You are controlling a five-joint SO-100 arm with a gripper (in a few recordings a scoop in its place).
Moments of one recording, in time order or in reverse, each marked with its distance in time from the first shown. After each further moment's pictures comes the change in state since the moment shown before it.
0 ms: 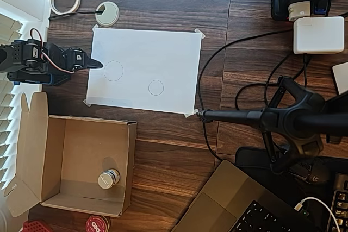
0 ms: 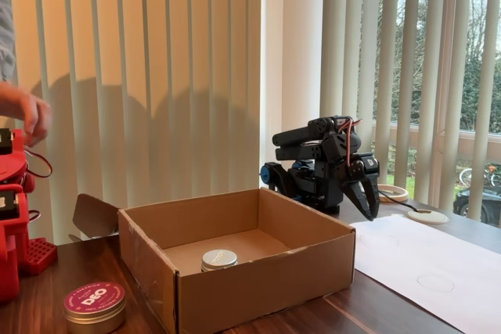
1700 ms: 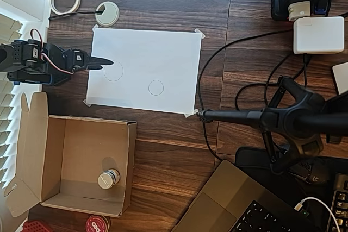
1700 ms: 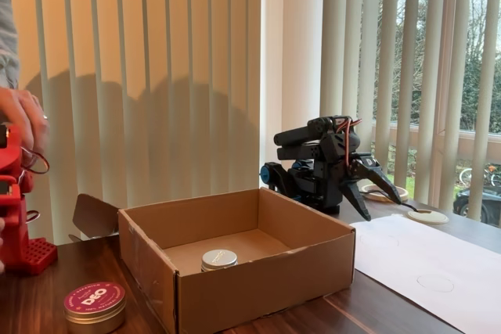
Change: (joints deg) arm 3.4 -0.6 -2.2 -5.4 -10.4
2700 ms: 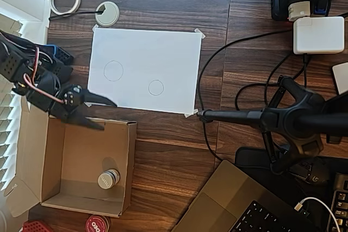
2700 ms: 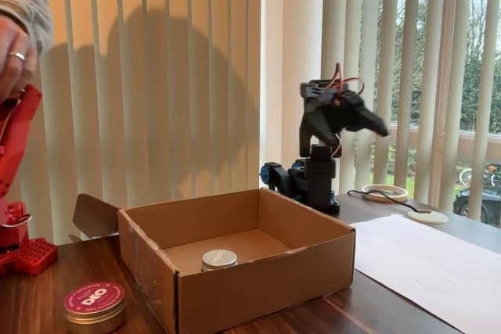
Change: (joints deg) arm 39.9 -68.0 -44.4 -54.9 -69.3
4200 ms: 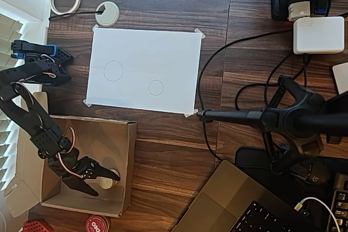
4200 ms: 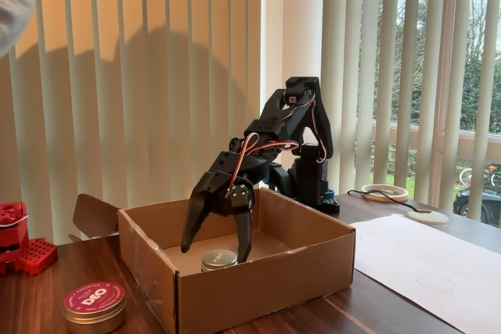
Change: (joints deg) arm 19.5 -55.5 -32.1 -6.5 -17.7
